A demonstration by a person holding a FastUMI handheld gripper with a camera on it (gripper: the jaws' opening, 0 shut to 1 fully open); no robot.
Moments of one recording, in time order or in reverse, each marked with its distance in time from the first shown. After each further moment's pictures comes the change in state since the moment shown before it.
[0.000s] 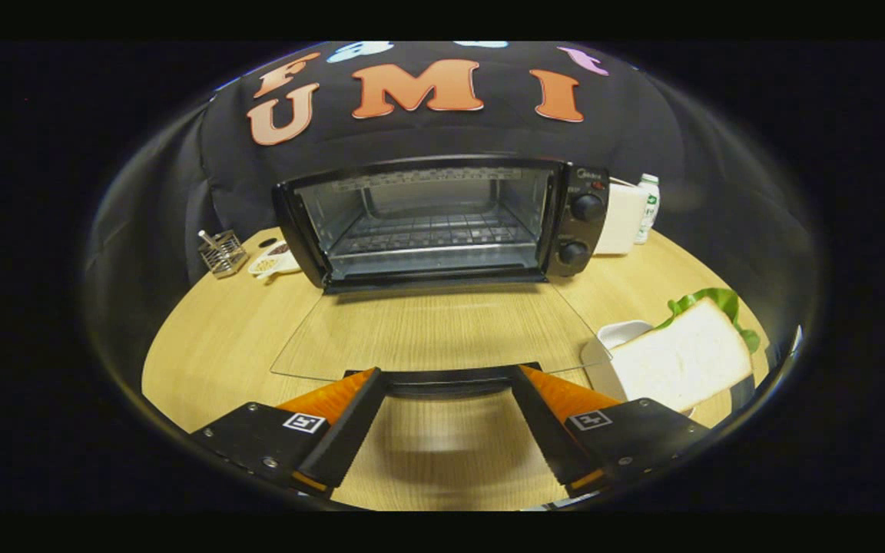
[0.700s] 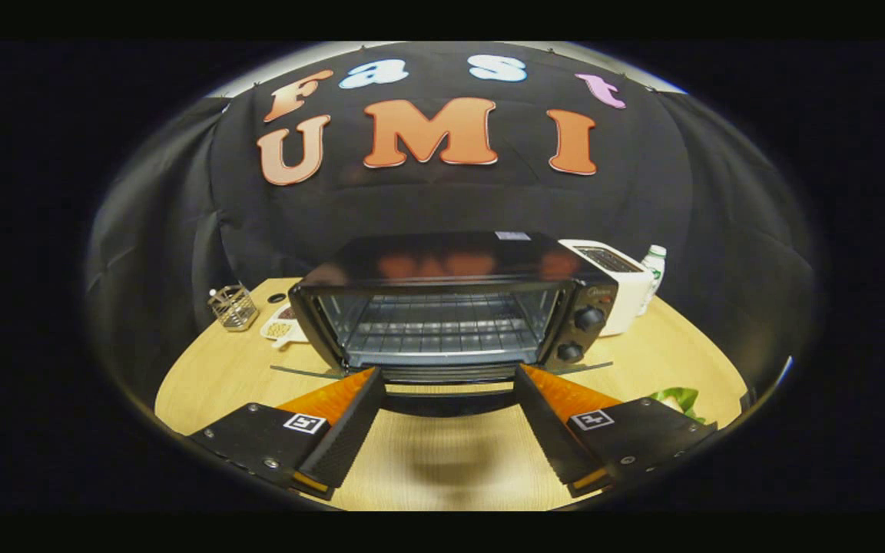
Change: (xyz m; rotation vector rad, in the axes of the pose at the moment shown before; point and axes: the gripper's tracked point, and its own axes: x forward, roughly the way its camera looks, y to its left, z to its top) arm -0.024 0.008 0.114 -0.037 -0.211 0.005
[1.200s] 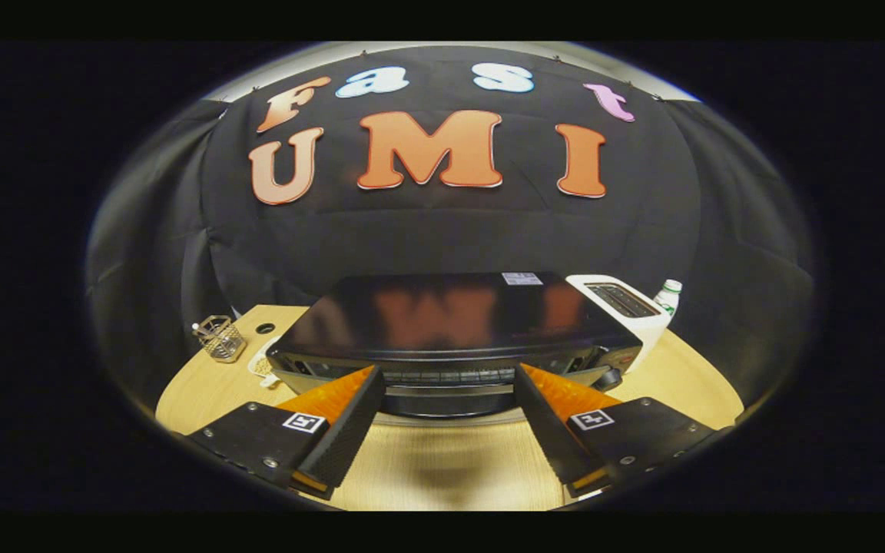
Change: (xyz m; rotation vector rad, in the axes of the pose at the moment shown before) arm 0.045 0.002 0.075 -0.003 -0.108 -0.011
